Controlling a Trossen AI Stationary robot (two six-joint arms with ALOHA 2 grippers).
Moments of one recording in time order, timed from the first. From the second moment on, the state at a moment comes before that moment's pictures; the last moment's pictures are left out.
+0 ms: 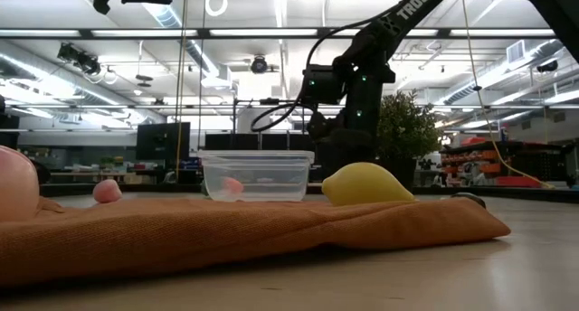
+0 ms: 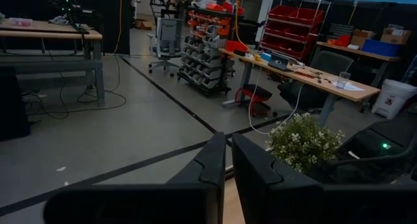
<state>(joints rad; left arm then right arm) 0.09 0.61 0.81 -0.27 -0.81 -0.25 -0.33 1.97 1.31 -0.69 -0.08 0.00</state>
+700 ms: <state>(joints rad) 0.09 0.61 0.81 -0.27 -0.81 -0.25 -0.32 1.90 1.32 -0.72 -0.01 0.10</state>
